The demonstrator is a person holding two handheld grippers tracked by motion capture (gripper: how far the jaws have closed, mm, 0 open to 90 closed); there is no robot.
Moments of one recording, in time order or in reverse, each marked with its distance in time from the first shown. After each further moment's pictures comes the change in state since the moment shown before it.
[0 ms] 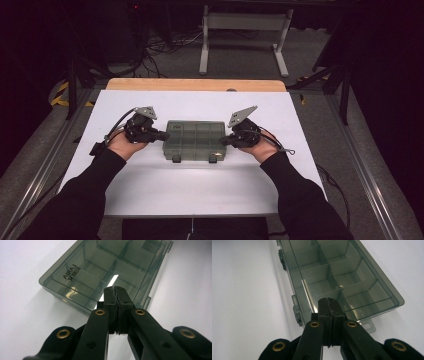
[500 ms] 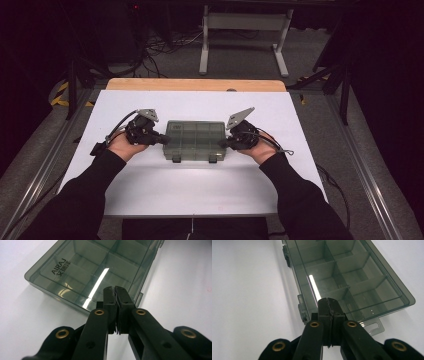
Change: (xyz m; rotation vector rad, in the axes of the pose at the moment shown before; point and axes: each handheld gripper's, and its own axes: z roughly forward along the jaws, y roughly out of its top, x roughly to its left) left arm -0.002 0.000 0.004 0.041 -0.043 0.007; right arm 0.004 0.001 0.004 0.025 0.021 -0.003
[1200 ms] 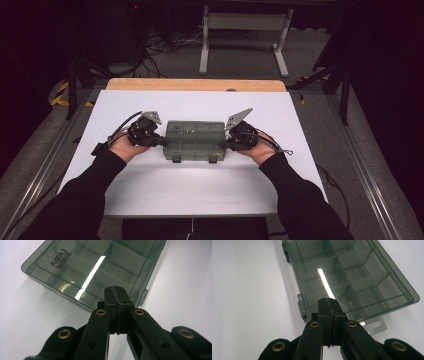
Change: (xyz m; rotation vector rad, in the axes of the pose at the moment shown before) left arm -0.002 0.000 0.009 0.059 0.040 -0.007; right arm 0.001 -0.001 0.004 0.029 -0.001 -0.002
